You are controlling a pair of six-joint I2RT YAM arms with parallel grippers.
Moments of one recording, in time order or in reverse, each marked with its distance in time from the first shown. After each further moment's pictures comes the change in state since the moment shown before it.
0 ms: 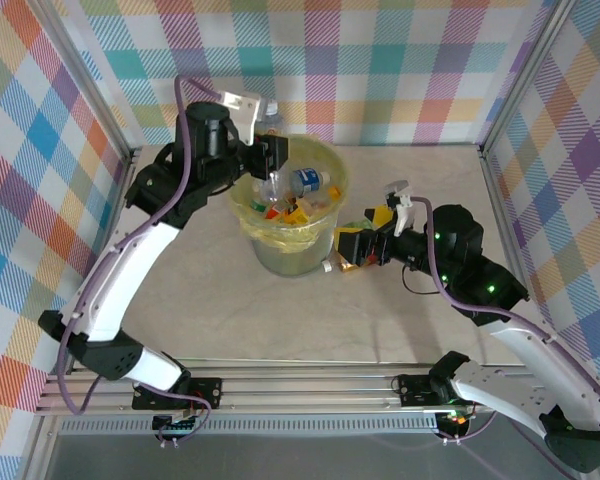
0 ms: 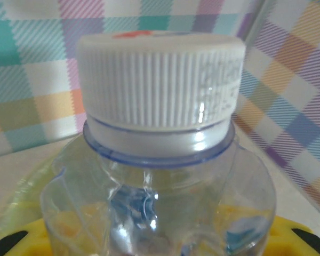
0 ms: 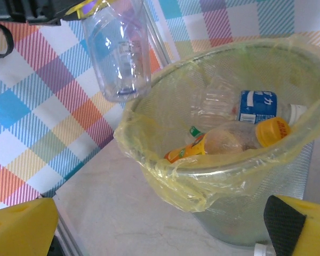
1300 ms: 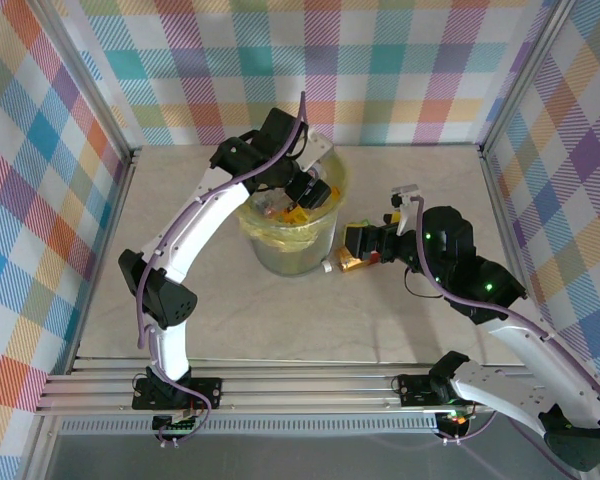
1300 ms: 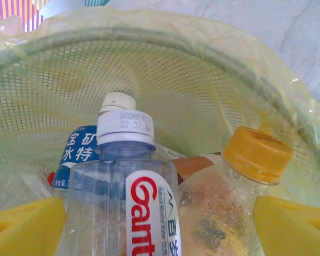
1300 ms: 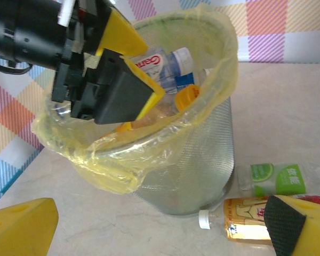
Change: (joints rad) left arm -0.052 0.406 0.246 -0.327 0.059 0.399; right arm 0.000 0.013 0.002 -0.136 0.235 0.038
